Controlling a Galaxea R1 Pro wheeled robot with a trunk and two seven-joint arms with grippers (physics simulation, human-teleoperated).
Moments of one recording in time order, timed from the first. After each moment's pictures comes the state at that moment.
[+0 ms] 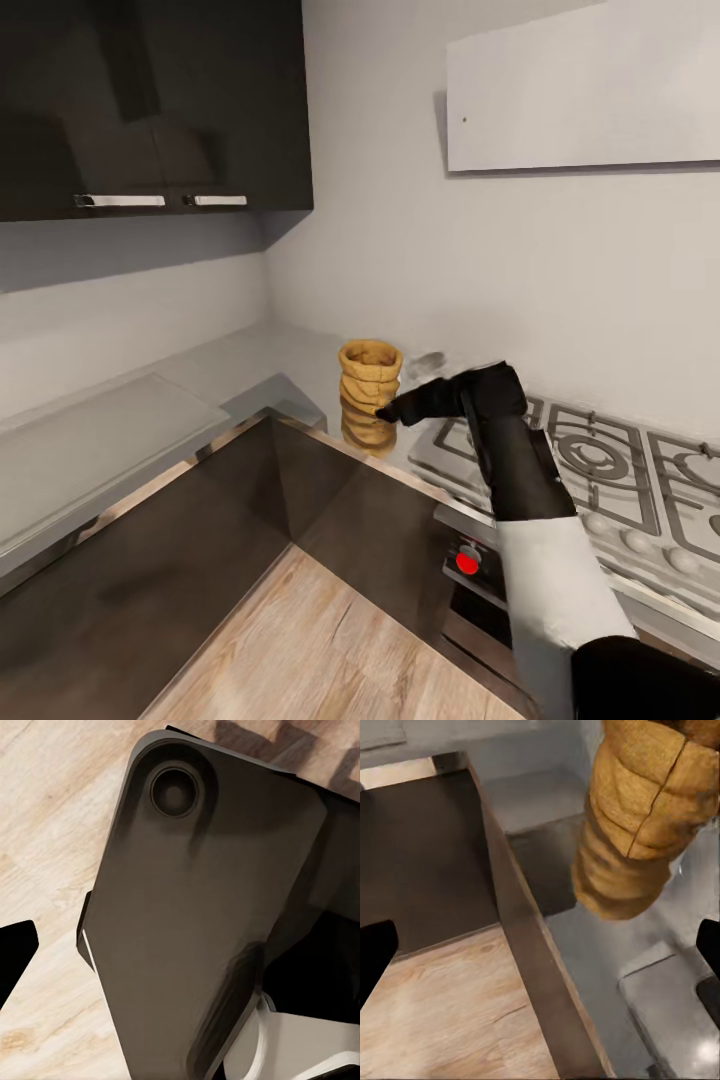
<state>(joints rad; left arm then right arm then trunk) 0.00 -0.03 0.02 -0.04 0.34 -0.14 0.00 -0.93 0.17 0.04 -1.38 0.75 1.04 0.98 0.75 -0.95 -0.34</state>
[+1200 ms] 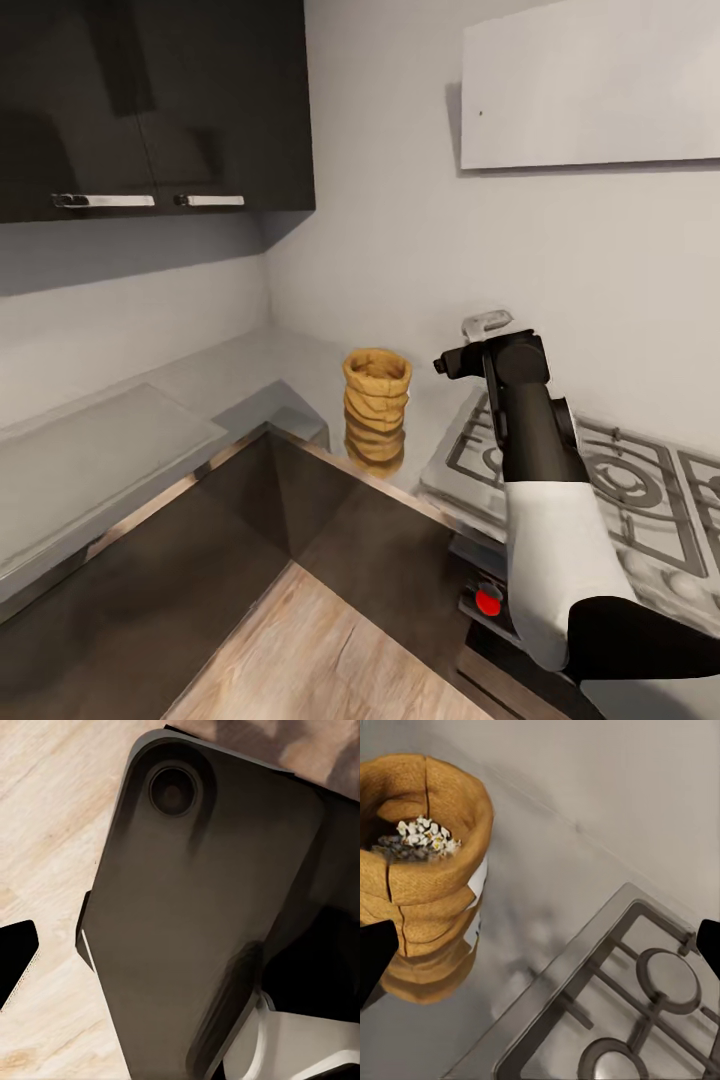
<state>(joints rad) 0.00 -0.03 0.01 -0.04 0.34 -0.14 0.00 -1.04 0.17 -0.07 -1.34 0.75 1.05 0.51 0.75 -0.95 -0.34</state>
